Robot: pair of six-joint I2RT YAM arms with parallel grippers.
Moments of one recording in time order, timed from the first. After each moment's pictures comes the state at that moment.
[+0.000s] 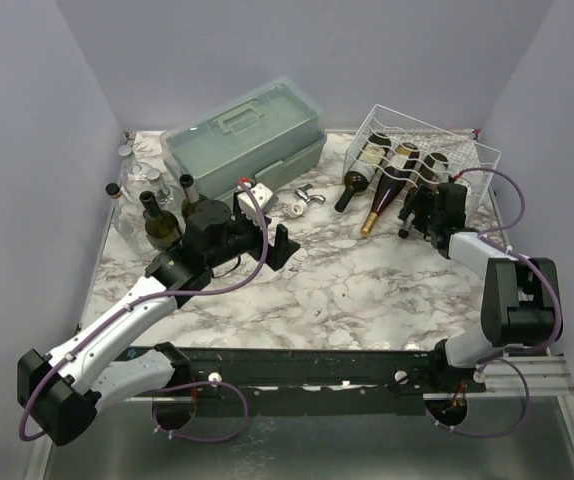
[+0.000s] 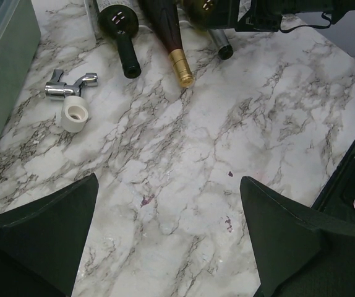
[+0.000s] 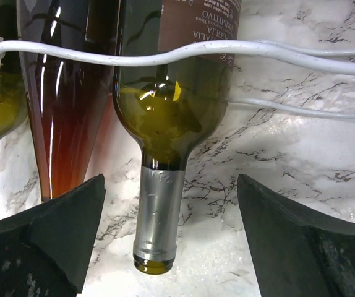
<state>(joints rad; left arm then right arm) -0.68 1.00 0.86 -0.15 0.23 -0.10 -0.01 1.52 0.75 0.14 0.08 0.47</state>
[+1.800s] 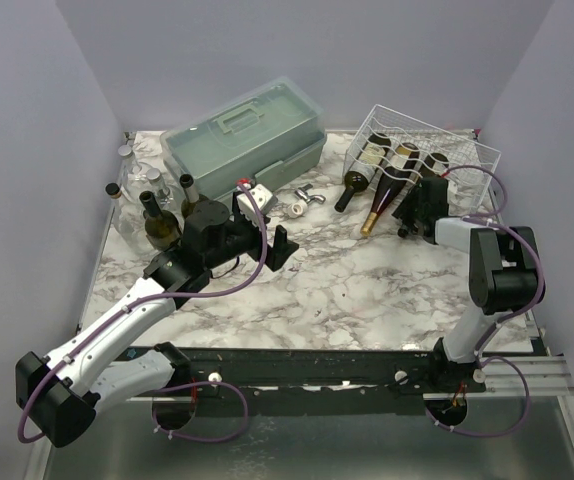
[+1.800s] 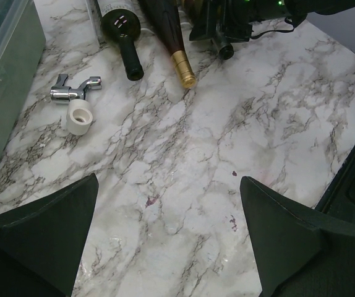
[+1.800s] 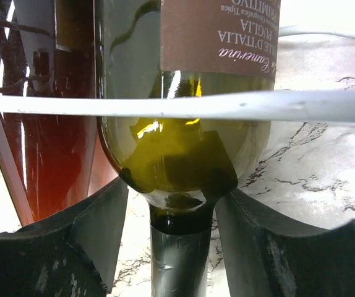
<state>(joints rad) -0.68 0.98 0.86 -0.16 0.23 -0.07 0.04 1.76 0.88 0.15 0.14 0.60</state>
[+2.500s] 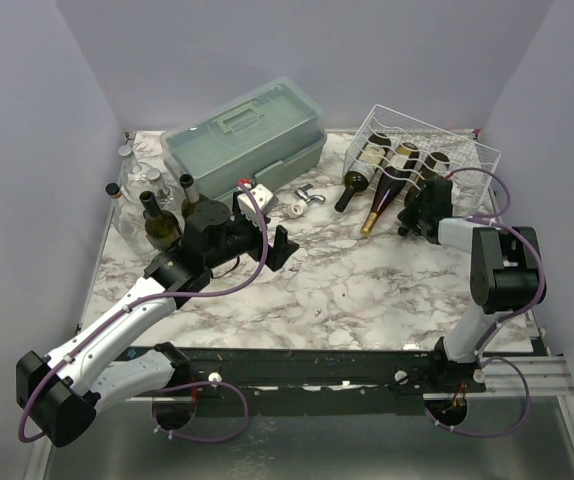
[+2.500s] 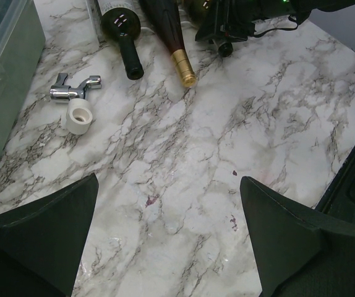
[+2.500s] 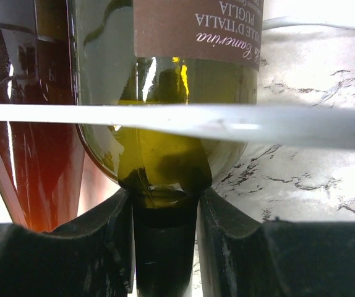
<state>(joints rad) -0.68 0.98 0.86 -0.16 0.23 -0.07 0.02 1.76 0.88 0.14 0.09 0.61</state>
